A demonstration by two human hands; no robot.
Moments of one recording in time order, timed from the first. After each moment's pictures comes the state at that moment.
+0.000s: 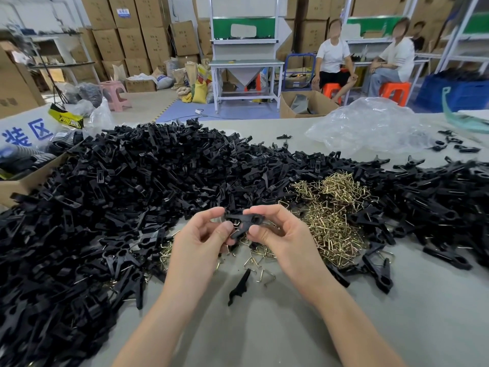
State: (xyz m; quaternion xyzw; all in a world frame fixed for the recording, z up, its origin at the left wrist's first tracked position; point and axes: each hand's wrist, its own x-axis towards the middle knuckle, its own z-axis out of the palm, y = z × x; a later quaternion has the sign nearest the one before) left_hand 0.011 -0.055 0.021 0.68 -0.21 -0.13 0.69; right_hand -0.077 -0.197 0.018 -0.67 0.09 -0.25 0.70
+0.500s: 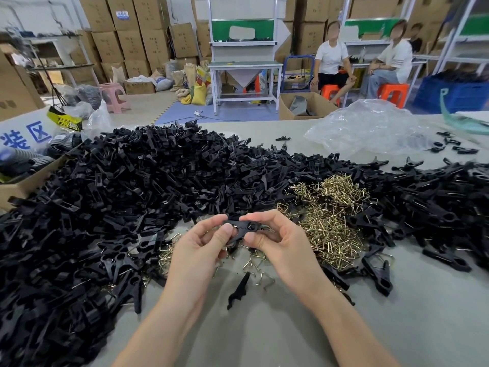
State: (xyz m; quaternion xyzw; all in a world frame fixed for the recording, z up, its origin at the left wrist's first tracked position) left_hand 0.006 -0.060 0.023 0.62 -0.15 -0.20 0.74; right_hand -0.077 -0.192 0.018 -0.67 0.08 -0.26 0.69
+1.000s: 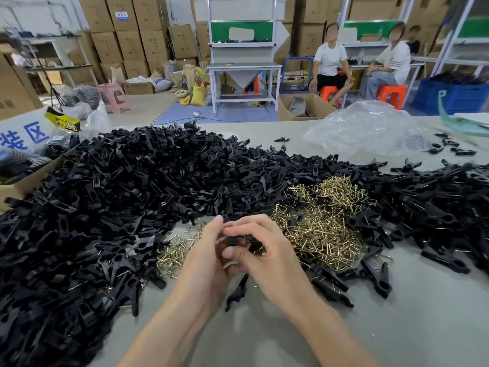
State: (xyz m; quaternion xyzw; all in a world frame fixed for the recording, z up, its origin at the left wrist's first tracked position) left_hand -0.008 -0.073 0.032 0.52 -0.05 -0.33 0.79; right_hand -0.072 -0.175 0.009 -0.80 0.04 -0.30 0.52
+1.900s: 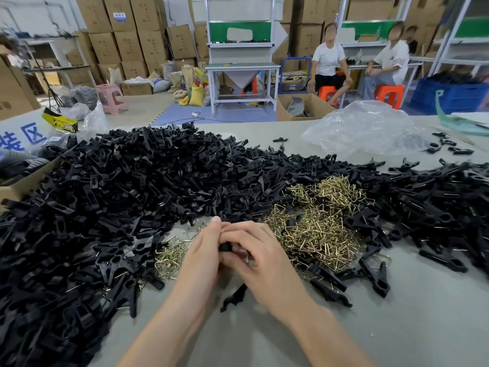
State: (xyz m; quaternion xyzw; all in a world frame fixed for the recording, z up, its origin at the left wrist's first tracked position) left_hand -0.006 -0.070 0.025 0.58 -0.12 -0.27 0.76; right_hand -0.075 -0.171 0.006 -0.88 0.02 -0.33 0.35
